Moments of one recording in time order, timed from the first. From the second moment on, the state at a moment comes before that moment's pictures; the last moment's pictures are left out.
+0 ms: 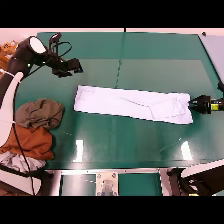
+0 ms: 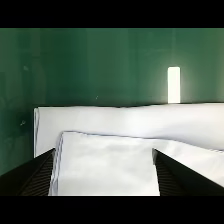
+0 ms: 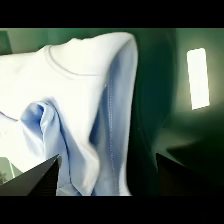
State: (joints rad) left arm -0.12 -1.67 1.69 1.15 -1.12 -1.60; right arm -0.83 -1.90 1.42 -0.83 1.51 0.88
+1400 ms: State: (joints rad) left arm -0.12 -1.67 1.69 1.14 -1.14 -1.57; right arm -0.67 -1.92 1.43 -0.79 1.57 0.86
